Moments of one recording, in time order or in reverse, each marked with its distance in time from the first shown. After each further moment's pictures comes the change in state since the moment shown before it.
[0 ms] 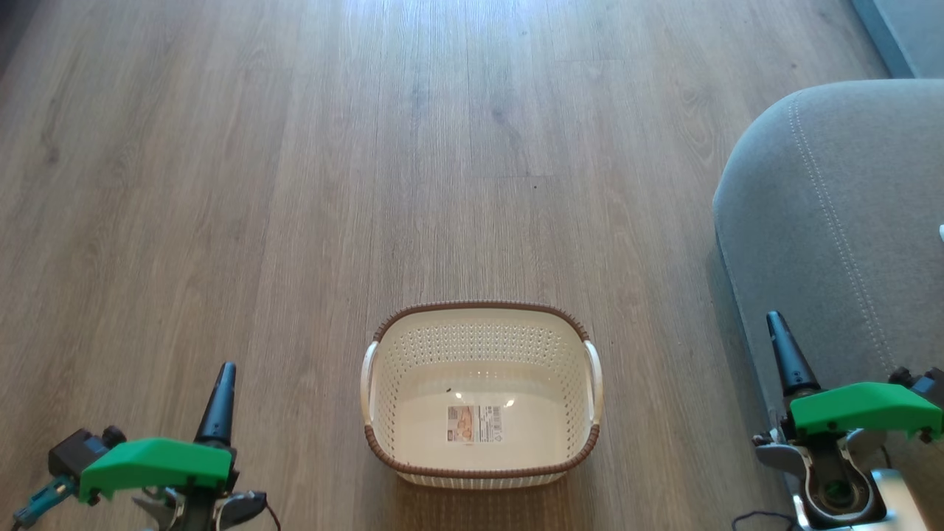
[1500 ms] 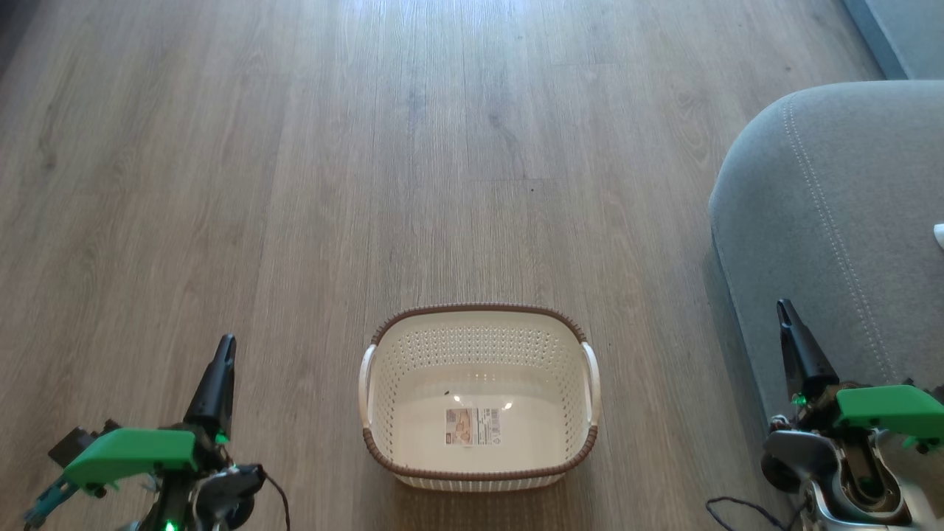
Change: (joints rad) left arm -0.021 0.001 0.002 -0.041 -0.409 -0.019 0.093; right arm 0.012 0.021 -0.045 -0.064 0.401 -0.001 0.098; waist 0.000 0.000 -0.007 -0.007
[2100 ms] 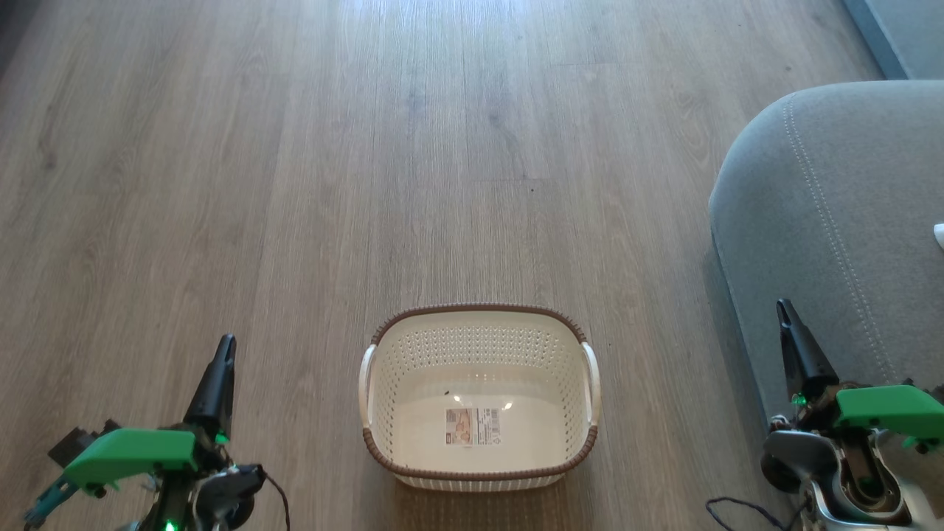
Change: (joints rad) left arm 0.000 0.000 0.000 0.000 0.000 0.000 0.000; right arm 0.000 0.000 0.000 0.000 0.000 0.000 0.000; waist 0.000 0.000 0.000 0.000
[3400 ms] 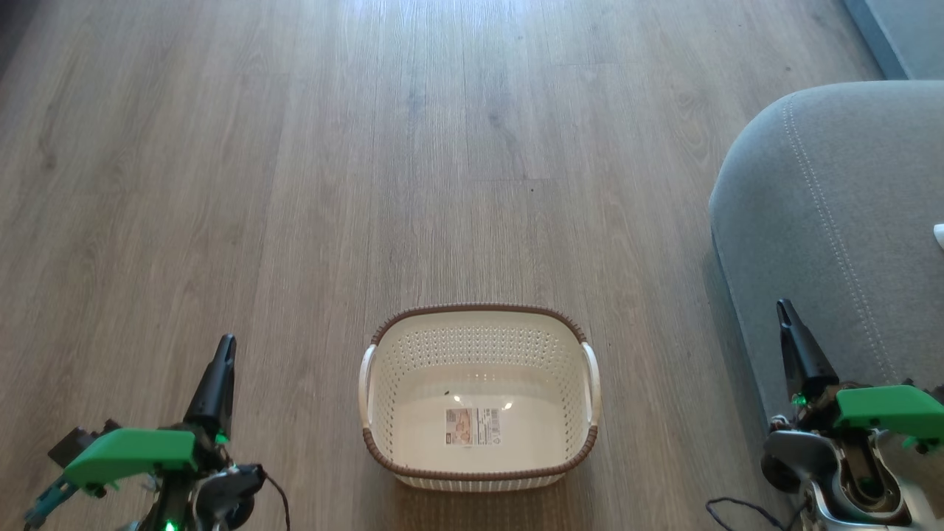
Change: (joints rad) left arm 0.000 0.000 0.000 0.000 0.000 0.000 0.000; right arm 0.000 0.000 0.000 0.000 0.000 0.000 0.000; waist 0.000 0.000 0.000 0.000
